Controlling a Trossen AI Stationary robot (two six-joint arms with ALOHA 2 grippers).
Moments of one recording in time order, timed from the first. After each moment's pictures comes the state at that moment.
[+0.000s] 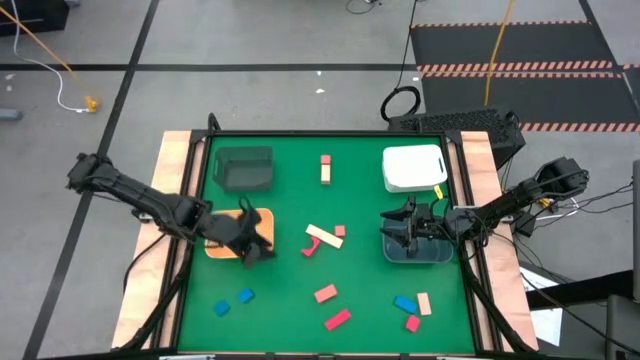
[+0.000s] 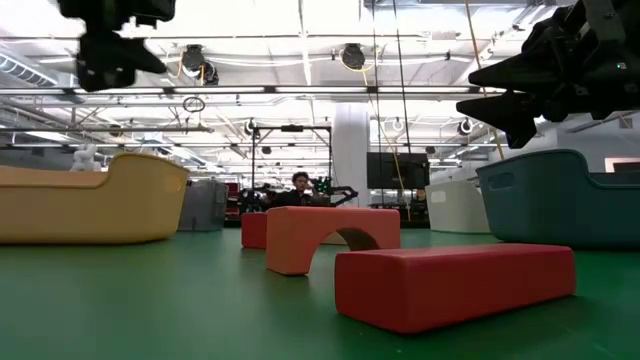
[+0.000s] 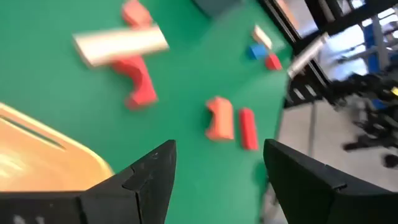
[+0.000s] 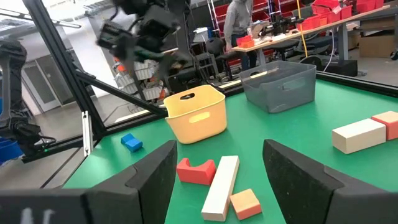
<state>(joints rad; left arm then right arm) -0.39 1.05 0.72 -0.30 -0.10 -1.05 0.33 1.06 0.01 1.08 0.44 0.30</state>
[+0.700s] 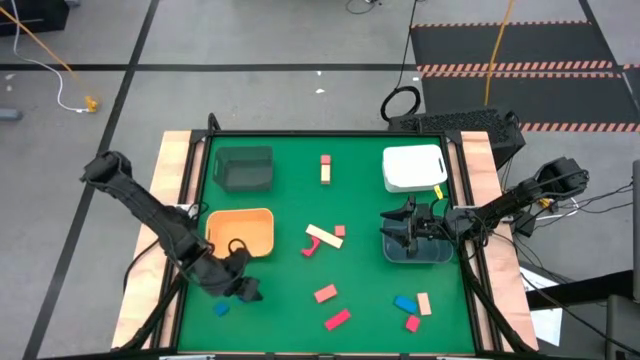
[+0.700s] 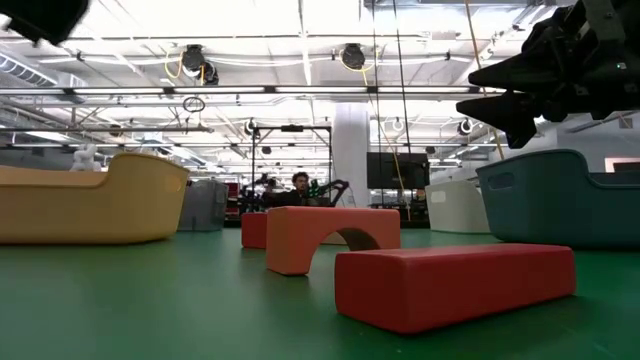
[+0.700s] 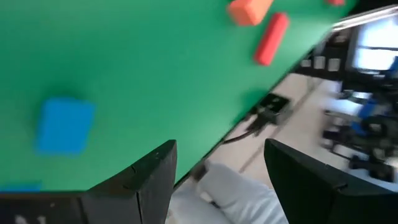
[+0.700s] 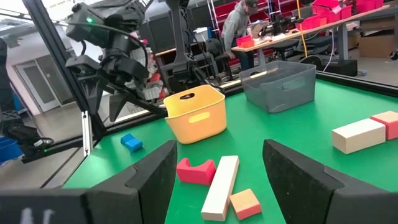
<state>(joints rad) -0.72 1.24 0.78 -0.36 -0.10 -1.83 0.33 1.06 0.01 1.07 0.44 0.30</state>
